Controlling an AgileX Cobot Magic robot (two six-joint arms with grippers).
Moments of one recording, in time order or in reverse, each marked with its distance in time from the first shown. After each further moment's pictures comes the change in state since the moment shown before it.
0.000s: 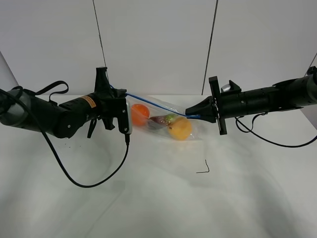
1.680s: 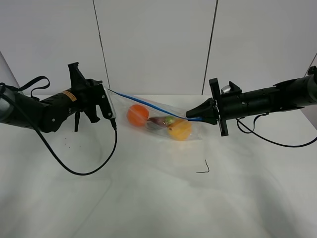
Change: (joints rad) left arm 0.128 0.000 0.001 -0.032 -0.031 -0.180; right arm 0.000 0.000 0.000 -0.029 0.007 0.001
